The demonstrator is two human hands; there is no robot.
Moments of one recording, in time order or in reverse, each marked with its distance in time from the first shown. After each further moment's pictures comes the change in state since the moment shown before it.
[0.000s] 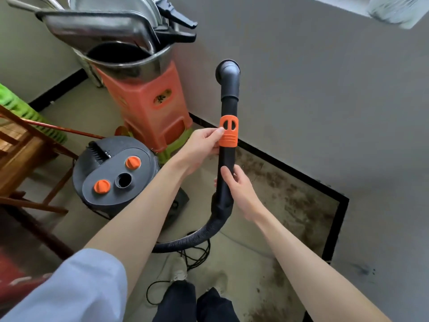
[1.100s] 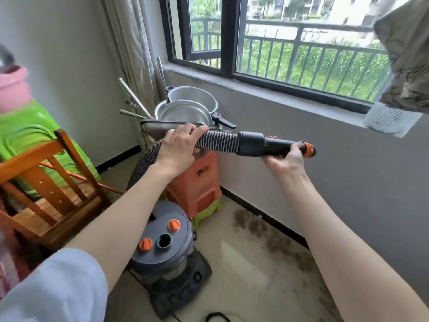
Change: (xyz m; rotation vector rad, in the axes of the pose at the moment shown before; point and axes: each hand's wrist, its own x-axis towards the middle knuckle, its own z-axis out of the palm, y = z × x) left_hand -0.071 0.151 -0.145 1.424 0.640 0.548; right_hand 0.035 -0.243 0.015 1.483 0.036 0.024
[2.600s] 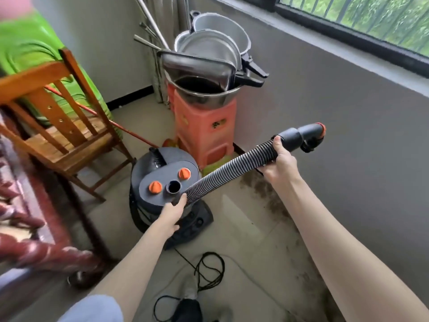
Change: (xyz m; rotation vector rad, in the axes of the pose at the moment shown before) left_hand -0.229 -0.010 0.162 -1.198 -0.449 -1.560; right_hand 0.039 0.066 -0.119 -0.741 0.203 0.001
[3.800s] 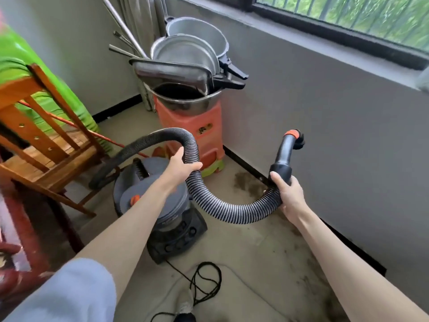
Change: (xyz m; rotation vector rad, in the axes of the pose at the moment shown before) left_hand 0.004 0.130 0.076 0.297 -0.141 0.571; right_hand 0.036 -0.019 -0.114 -0.583 0.067 -0.145
